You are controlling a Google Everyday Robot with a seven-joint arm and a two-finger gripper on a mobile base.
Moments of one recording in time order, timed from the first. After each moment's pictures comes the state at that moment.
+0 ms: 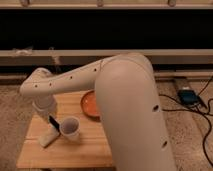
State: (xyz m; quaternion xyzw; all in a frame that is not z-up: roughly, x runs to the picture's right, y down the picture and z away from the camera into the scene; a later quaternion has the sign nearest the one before) arm -0.281 0.150 0.724 -0.35 0.07 0.36 0.86
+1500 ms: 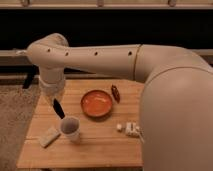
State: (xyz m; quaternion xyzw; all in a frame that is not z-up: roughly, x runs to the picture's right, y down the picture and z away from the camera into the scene) arm -0.215 0.050 0.623 -0.37 0.04 0.40 0.84
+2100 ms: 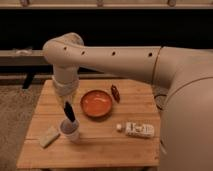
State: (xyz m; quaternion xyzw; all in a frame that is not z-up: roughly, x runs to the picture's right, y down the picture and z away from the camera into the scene) arm -0.169 0.067 0.615 -0.39 0.07 0.40 0.83
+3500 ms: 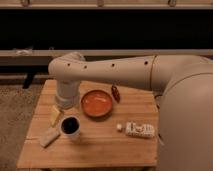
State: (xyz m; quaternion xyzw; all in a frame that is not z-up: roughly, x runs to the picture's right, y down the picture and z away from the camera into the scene) arm -0.178 0.126 0.631 -0.43 0.07 0.39 0.81
